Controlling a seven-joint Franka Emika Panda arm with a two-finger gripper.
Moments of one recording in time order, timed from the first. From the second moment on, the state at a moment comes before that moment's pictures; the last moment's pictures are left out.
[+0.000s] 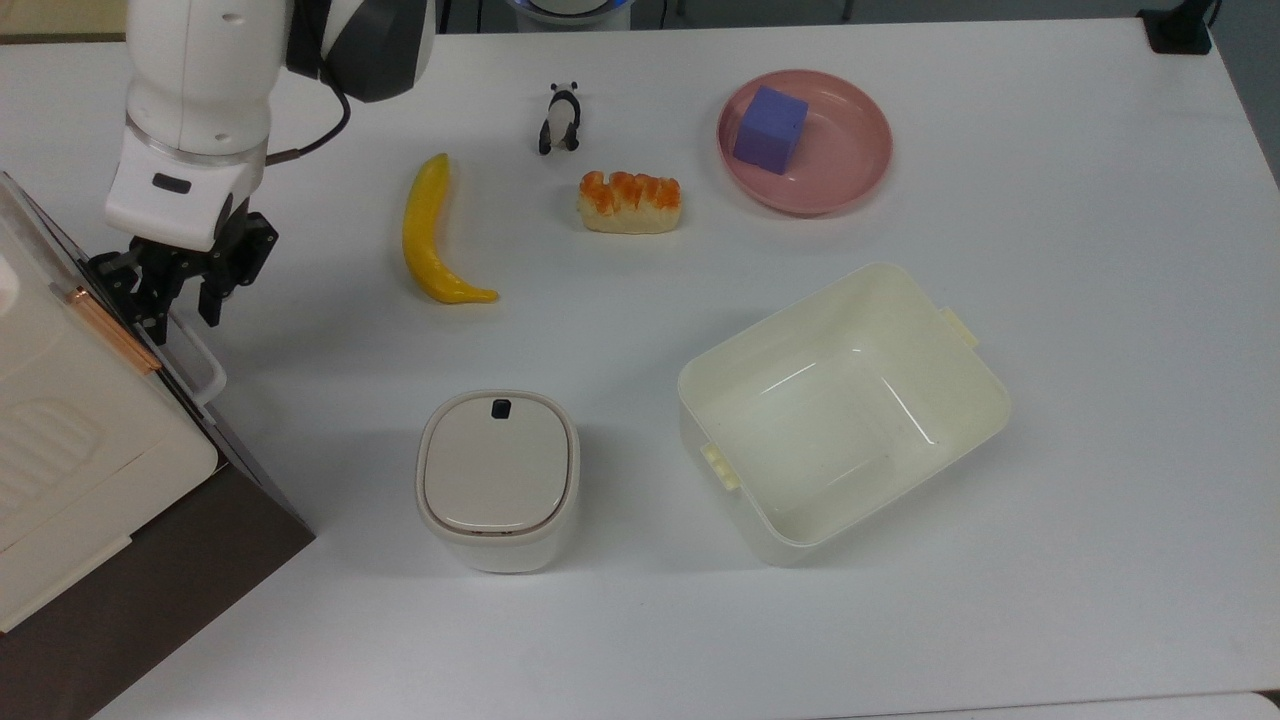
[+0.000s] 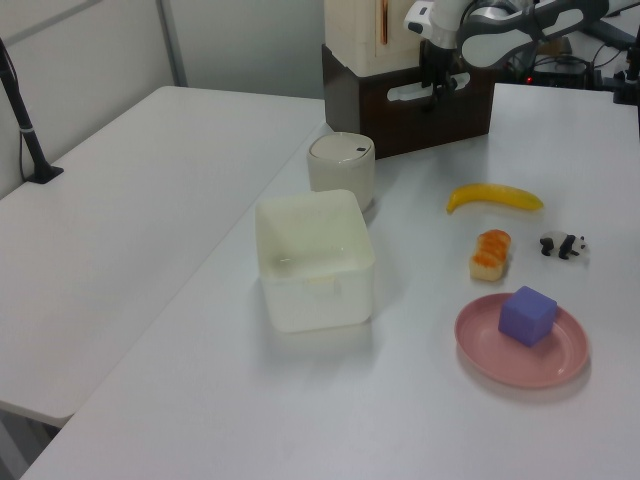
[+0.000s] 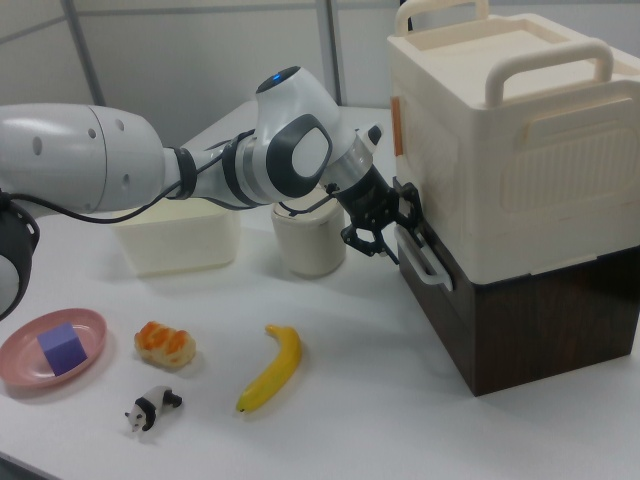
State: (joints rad) arm -0.30 0.41 -0.01 -1.57 -0.42 2.35 -0.81
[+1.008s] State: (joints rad) arm -0.28 0.33 0.00 -1.69 -0.42 2.35 -0.80
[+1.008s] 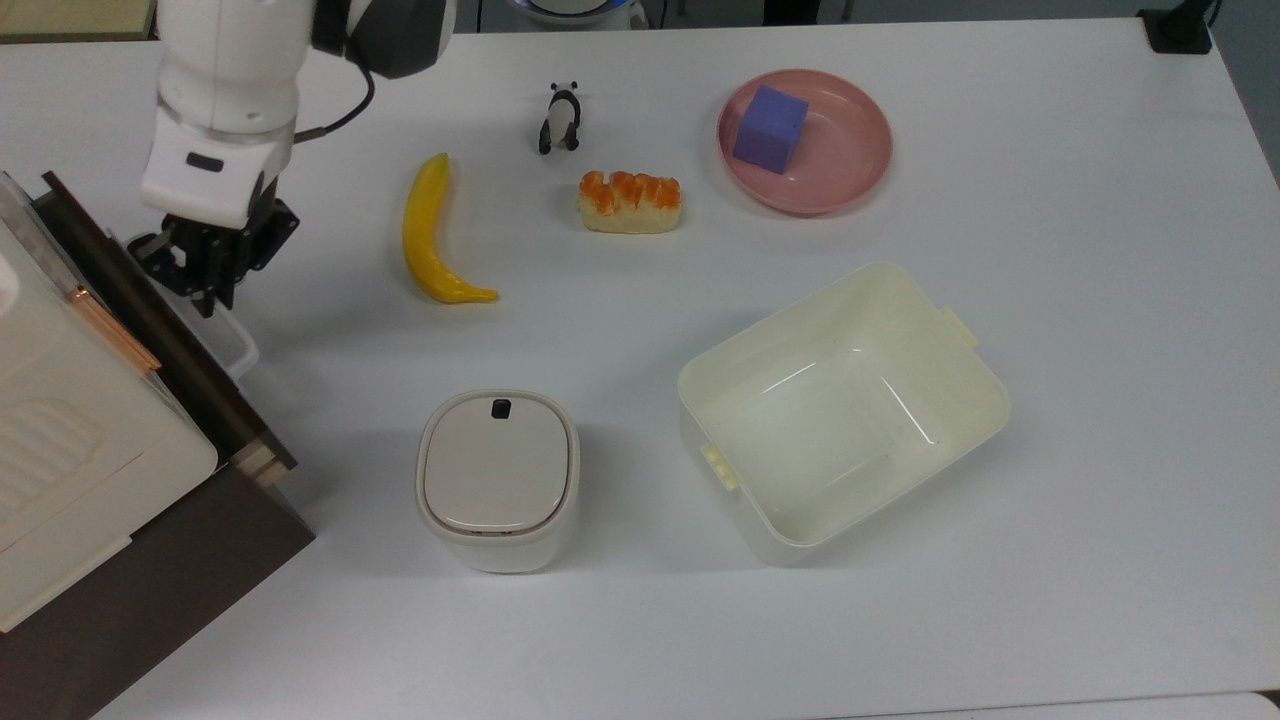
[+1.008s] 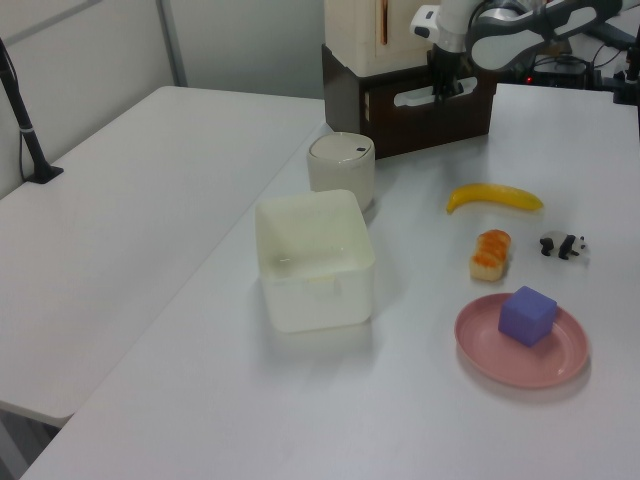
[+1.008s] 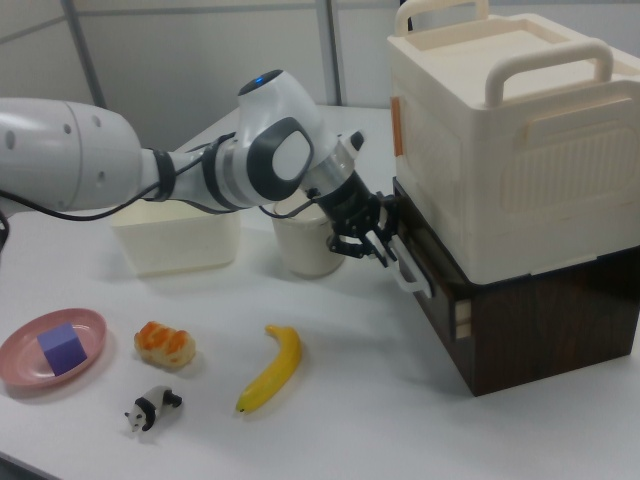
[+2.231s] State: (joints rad) arm -0.24 0.18 0.04 -1.87 -0.37 2.30 -0.67
